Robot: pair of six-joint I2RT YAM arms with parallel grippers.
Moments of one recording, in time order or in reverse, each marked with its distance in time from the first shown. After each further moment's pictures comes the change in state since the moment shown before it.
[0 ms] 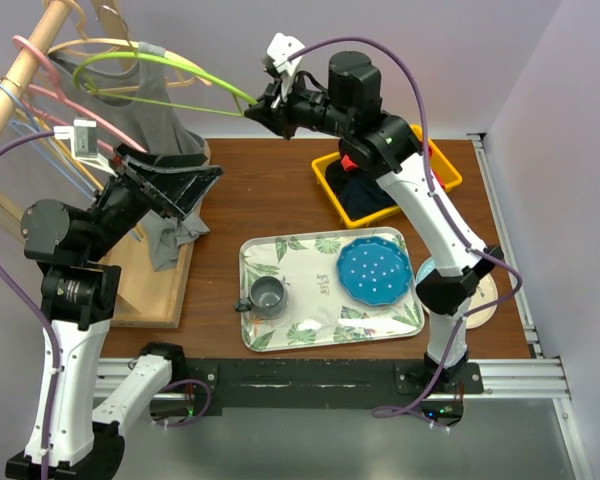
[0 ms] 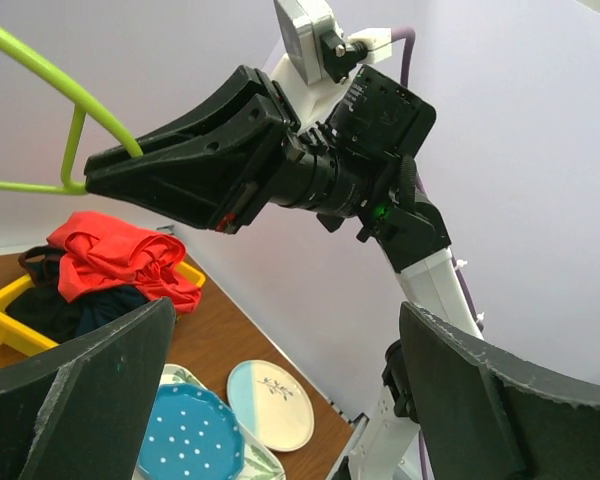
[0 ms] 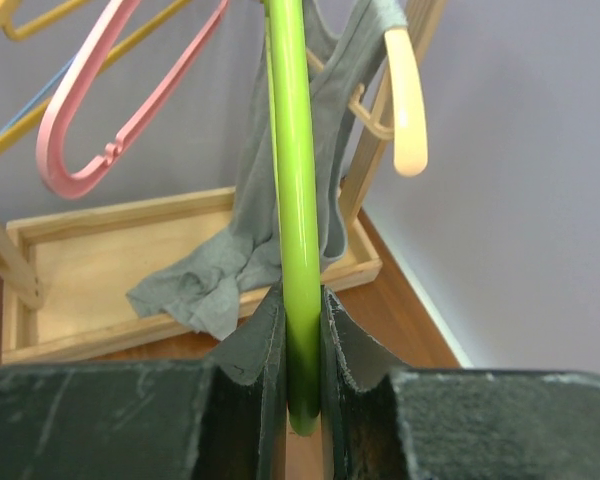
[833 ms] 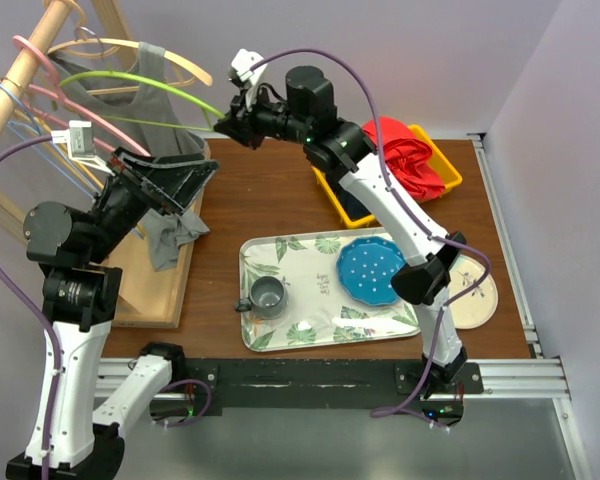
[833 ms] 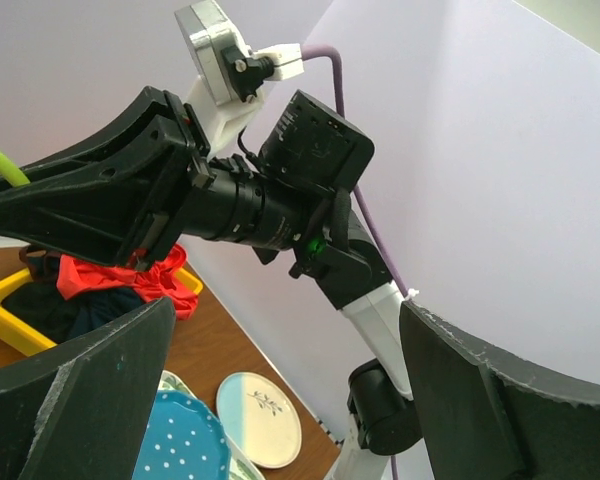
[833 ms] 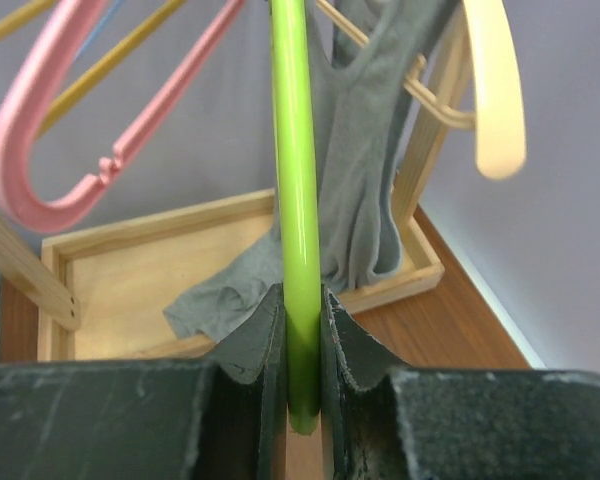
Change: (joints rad) left arm 0.000 -0.012 -0.022 0.001 -0.063 -0.053; right arm 0.056 0.176 0.076 0.072 0.003 0.110
